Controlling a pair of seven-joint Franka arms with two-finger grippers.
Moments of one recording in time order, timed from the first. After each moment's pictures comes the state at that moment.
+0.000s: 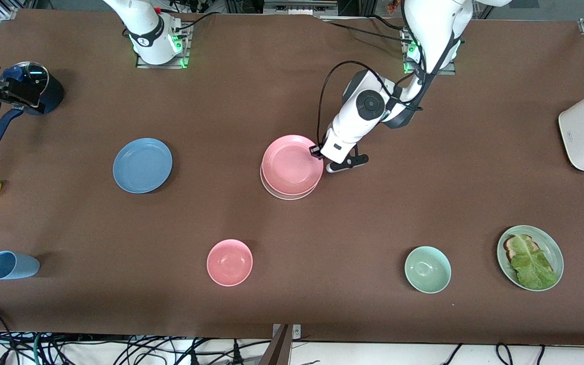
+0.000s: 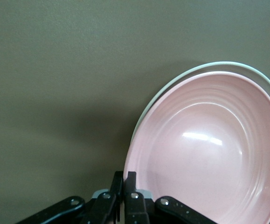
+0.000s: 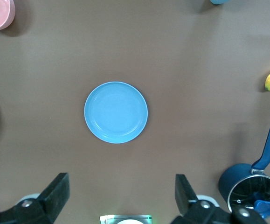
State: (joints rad) left arm -0.51 0.47 -0.19 -2.06 -0.33 2.63 -0.76; right arm -0.03 -0.03 -0.03 -1.63 0.00 1.51 -0.02
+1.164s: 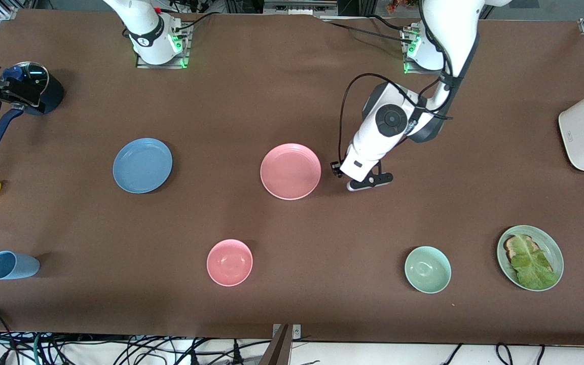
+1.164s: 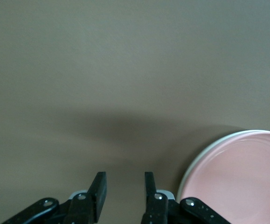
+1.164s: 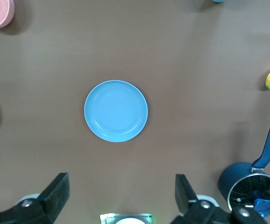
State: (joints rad) left arm -0.47 0.42 -0.04 -1.92 -0.17 2.34 -0.61; right arm -0.03 -0.03 -0.03 -1.63 0.00 1.50 -0.02
